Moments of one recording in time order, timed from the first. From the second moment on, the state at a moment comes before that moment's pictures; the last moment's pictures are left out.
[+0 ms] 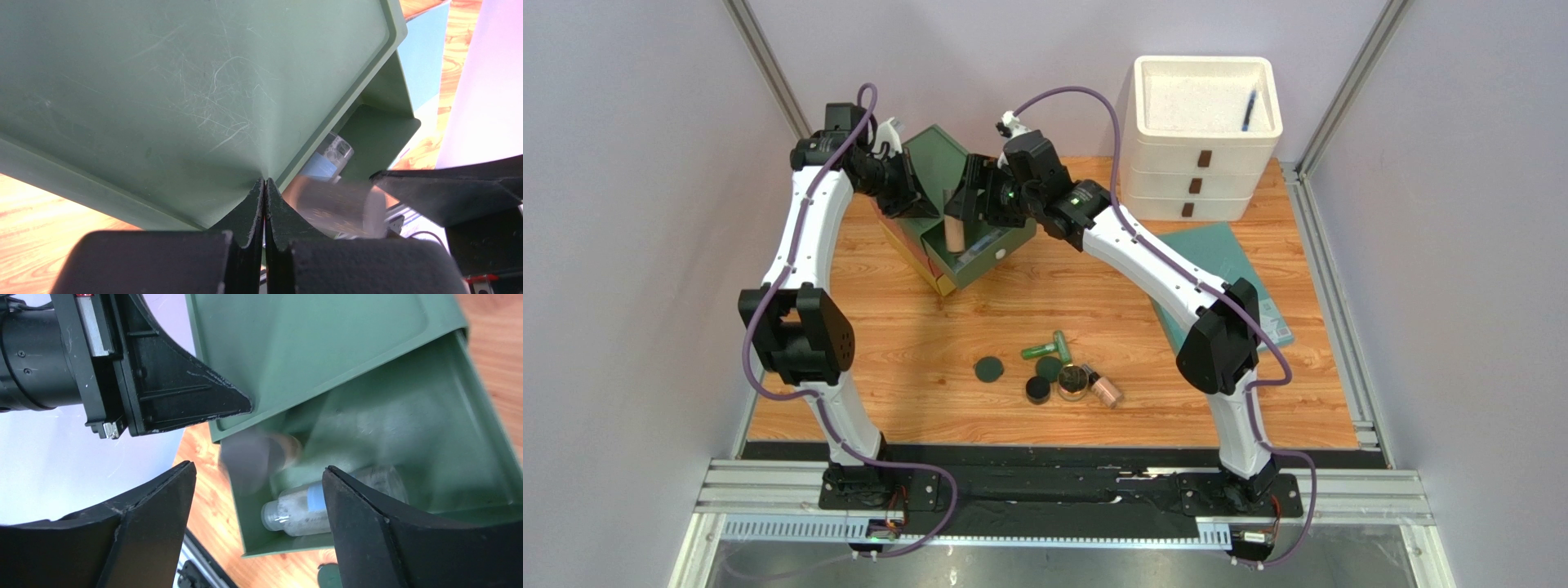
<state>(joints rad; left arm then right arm) 0.02 1.86 1.92 -1.07 0.51 -0.28 0.78 2.09 2.12 -0.47 -0.10 0.71</state>
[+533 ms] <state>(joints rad) 0.02 1.86 1.92 -1.07 0.51 -0.28 0.78 1.71 1.76 -0.57 0.03 0.50</state>
